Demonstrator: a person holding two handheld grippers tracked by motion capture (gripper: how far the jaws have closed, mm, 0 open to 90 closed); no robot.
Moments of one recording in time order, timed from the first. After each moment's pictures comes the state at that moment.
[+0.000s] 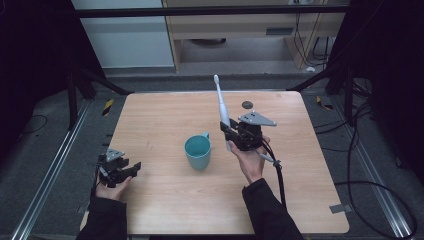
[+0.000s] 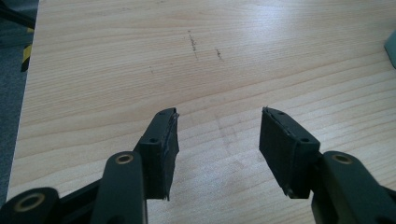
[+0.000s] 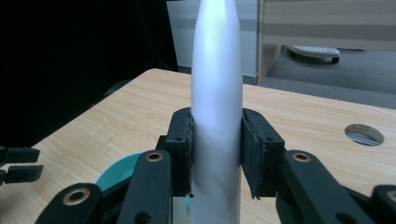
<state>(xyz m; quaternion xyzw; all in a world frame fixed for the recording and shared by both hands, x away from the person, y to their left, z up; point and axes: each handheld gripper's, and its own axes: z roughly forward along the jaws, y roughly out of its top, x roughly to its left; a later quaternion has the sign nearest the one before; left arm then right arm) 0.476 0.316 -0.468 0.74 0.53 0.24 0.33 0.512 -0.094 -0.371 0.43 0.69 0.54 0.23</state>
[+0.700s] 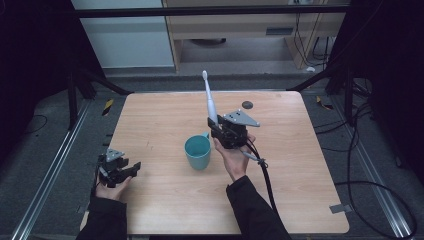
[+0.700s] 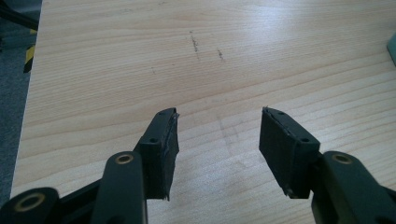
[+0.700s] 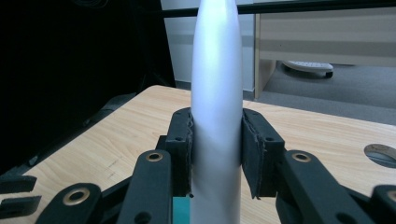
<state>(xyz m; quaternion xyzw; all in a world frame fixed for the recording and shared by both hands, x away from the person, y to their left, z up) 0.476 0.317 -0.468 0.74 0.53 0.24 0.33 0.517 -0.055 -0.371 0.43 0.66 0.55 0.26</state>
